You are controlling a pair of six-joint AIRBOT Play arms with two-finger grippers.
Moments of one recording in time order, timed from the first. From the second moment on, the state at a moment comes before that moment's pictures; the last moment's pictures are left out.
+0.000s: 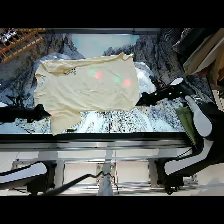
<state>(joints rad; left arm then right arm) 0.52 -1.38 0.80 0.88 -1.18 -1.12 -0.13 -1.68 1.17 -0.72 1.38 1.06</state>
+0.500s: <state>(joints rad) 0.87 -1.00 1.36 -0.07 -1.51 -1.03 -0.14 -1.02 1.67 -0.85 1.46 1.11</state>
